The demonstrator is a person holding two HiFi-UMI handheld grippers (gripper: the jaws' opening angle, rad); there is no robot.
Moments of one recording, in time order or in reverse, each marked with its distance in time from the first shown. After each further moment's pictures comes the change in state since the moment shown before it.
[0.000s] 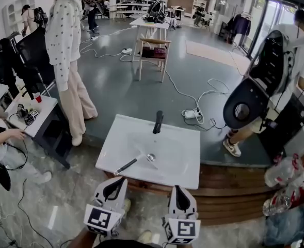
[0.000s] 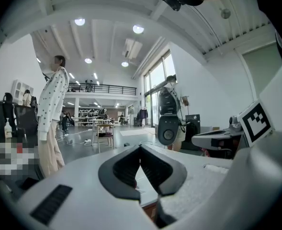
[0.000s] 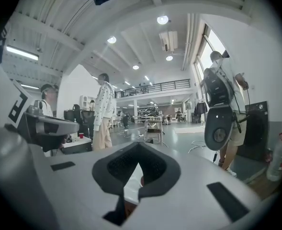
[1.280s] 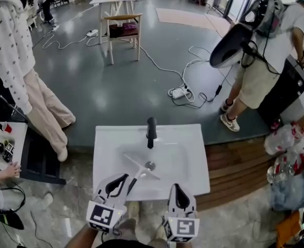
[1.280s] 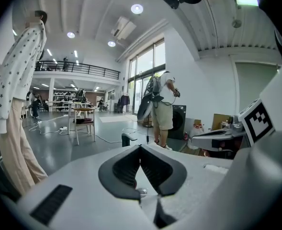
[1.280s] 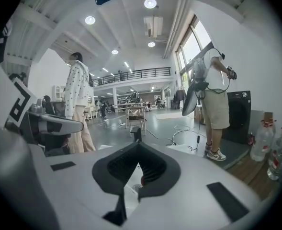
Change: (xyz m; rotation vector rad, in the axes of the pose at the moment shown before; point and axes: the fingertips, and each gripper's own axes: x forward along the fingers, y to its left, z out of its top) left arm 0.212 0.109 -0.059 0.010 0.151 -0.296; right arm 0.186 -0.024 -0.054 0.099 0.151 -0.251
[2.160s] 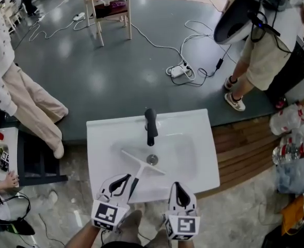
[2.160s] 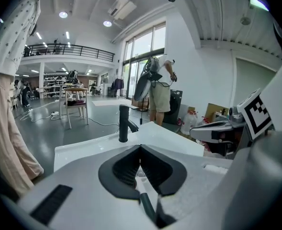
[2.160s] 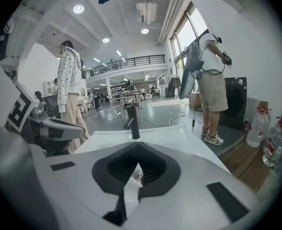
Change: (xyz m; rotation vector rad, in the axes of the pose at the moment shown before) left arm 0.068 0.021 -0.087 -0.025 0.202 -0.101; right arm 0.055 -0.012 -0.079 0.055 0.139 -0.059
